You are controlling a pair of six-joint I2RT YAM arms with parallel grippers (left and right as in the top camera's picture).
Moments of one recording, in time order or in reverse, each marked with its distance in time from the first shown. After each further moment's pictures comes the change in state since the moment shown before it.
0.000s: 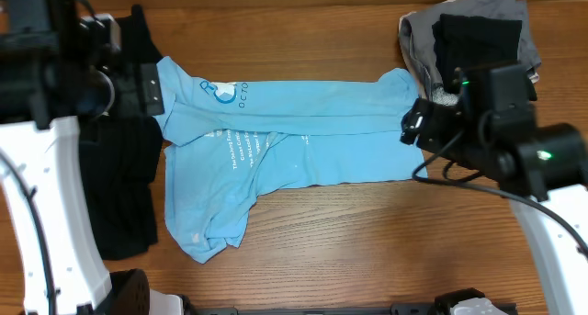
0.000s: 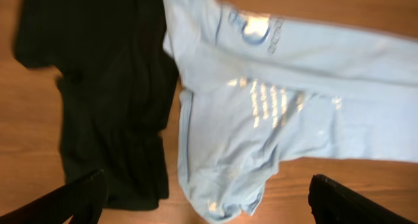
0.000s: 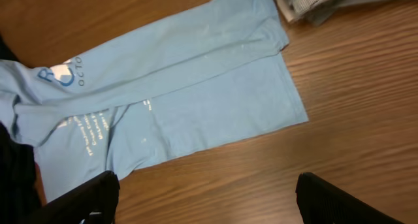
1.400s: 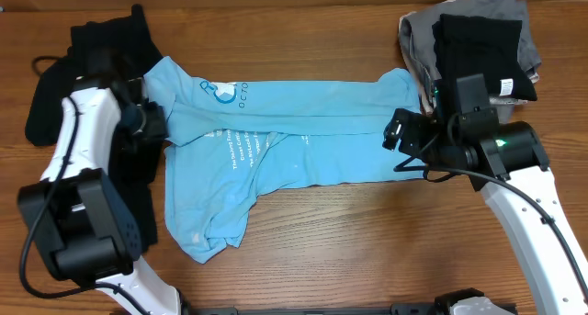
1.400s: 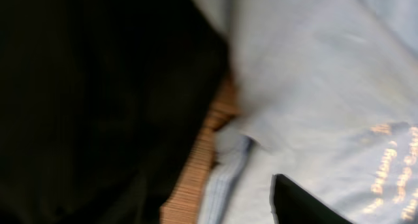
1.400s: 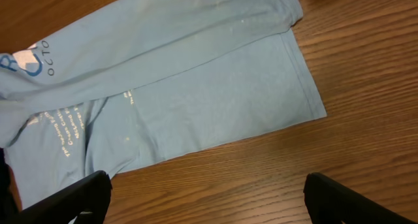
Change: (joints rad) left arm 0.143 0.266 -0.652 0.652 -0.006 -0.005; right arm 0.003 0.043 -0.185 0.152 -0.023 0.016
